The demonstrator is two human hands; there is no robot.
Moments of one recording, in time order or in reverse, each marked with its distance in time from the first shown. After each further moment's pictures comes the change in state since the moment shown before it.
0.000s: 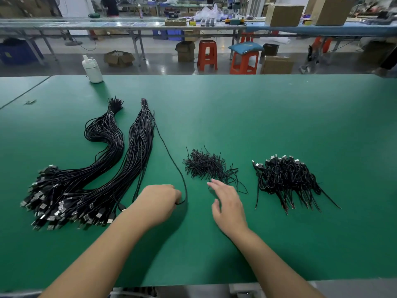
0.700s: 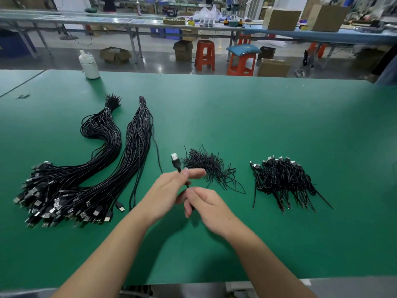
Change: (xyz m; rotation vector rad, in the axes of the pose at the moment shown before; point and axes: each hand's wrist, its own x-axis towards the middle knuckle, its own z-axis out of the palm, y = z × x) left_hand -0.017 0.027 -0.034 -1.424 0.239 0.045; right_hand 0.003 -0.095 -0.046 0.807 -0.355 0.092
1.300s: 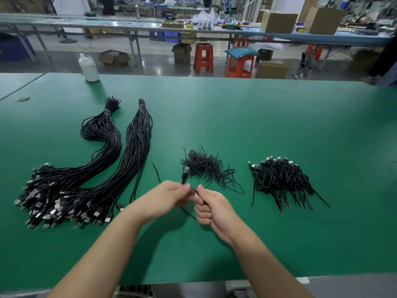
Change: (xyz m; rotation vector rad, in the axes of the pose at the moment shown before) left_hand 0.004 -0.021 -0.009 0.112 -0.190 -0.290; right_hand -0.002 0.019 -0.006 0.510 0.072 0.314
